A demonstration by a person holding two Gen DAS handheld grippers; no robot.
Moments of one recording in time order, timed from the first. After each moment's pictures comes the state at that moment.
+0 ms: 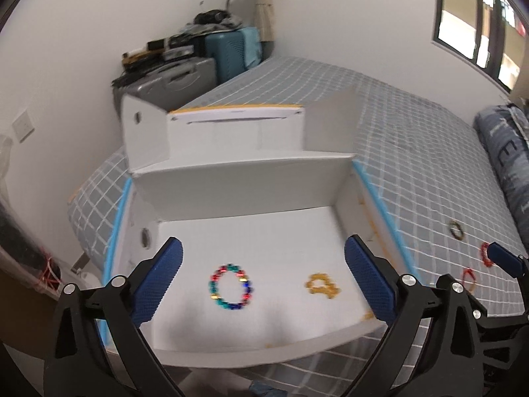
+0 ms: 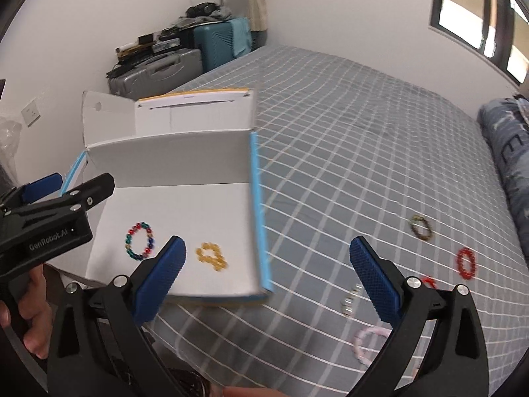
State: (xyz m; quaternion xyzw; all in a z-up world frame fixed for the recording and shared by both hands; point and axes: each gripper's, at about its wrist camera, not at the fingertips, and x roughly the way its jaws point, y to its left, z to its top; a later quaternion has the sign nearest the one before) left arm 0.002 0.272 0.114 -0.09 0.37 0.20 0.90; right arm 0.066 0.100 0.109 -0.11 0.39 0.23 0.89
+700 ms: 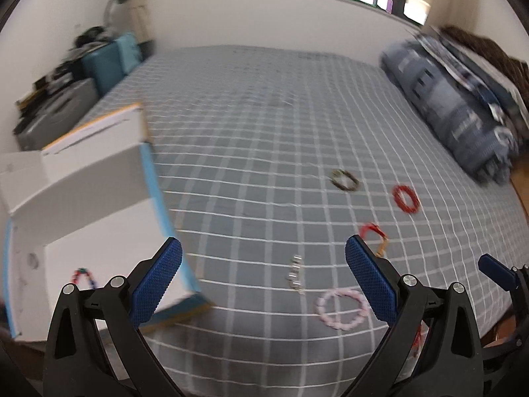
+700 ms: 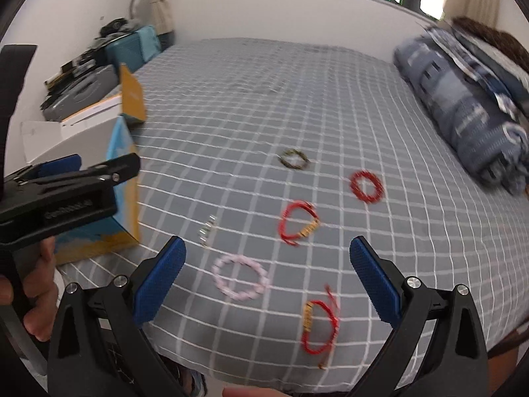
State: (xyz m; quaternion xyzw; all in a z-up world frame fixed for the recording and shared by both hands) left arm 0.073 0.064 0.087 -0.02 0.42 0.01 0.91; right arm 0.052 -0.105 0.079 -0.04 0.43 0.08 0.90
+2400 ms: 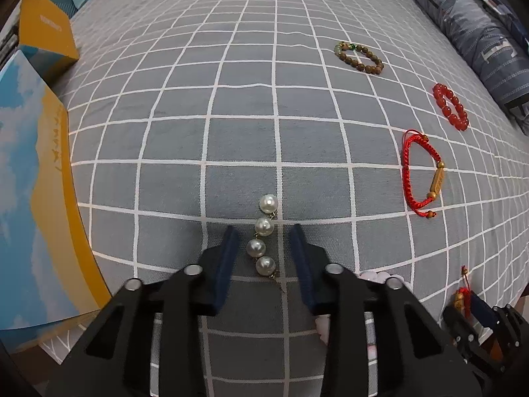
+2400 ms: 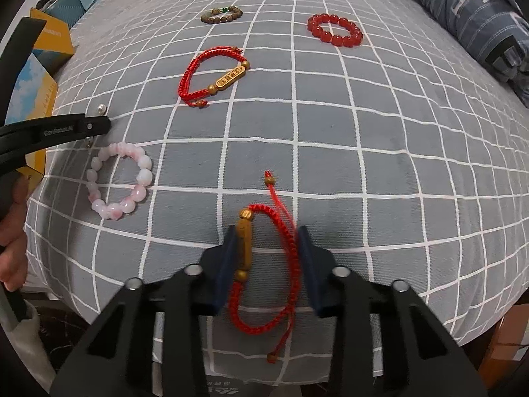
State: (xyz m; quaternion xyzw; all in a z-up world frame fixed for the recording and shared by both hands) left arm 0.147 0.029 -0.073 -0.01 0.58 -0.01 0.81; right arm 0.071 -0.164 -0.075 -0.01 0.58 0.03 0.81
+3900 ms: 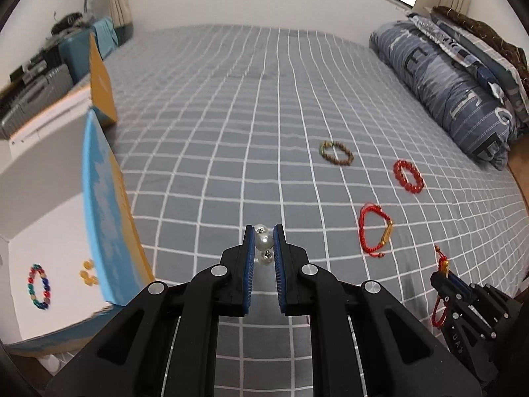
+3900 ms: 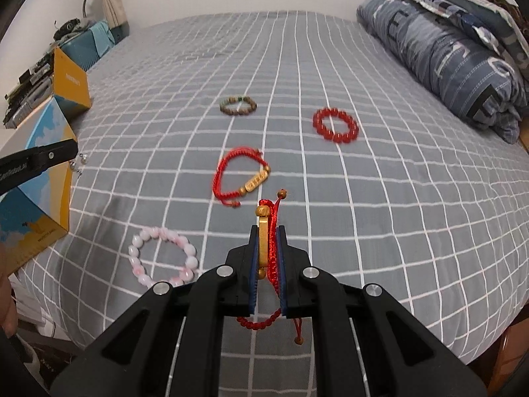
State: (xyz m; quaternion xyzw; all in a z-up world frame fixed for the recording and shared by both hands) left arm 0.099 0.056 0.025 -0.03 0.43 -0.01 0.90; right arm 0.080 -0.143 -0.017 -0.01 0.44 0.02 0.90
